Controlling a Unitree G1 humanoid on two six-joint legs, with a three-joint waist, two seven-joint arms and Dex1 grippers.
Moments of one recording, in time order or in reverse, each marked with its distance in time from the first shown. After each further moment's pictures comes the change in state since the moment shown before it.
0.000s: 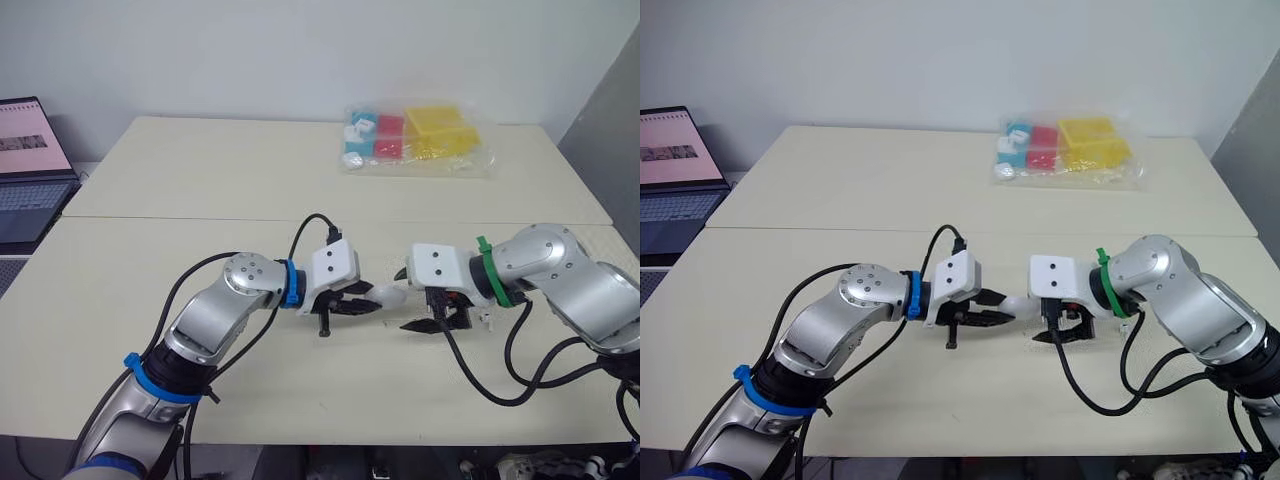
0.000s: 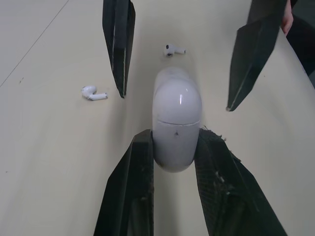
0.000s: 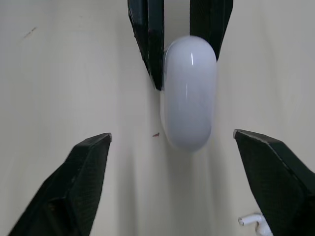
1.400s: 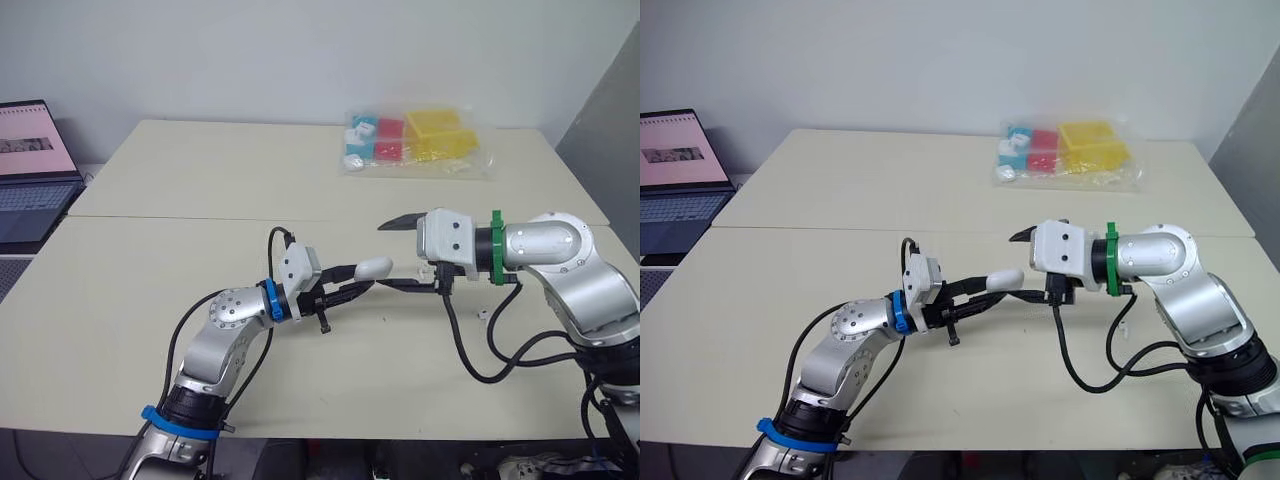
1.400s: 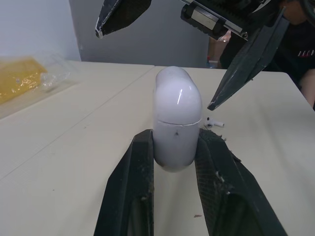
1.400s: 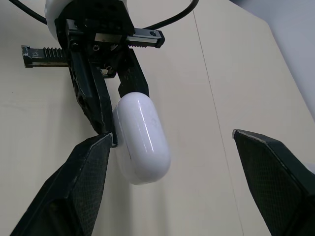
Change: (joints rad) left arm 0.248 -0.206 0.203 0.150 -0.069 -0.431 0.065; right arm 0.081 0.201 -0.203 0.126 -0.048 -0.399 -0.097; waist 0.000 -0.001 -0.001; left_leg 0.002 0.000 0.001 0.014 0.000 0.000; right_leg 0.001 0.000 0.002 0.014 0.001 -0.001
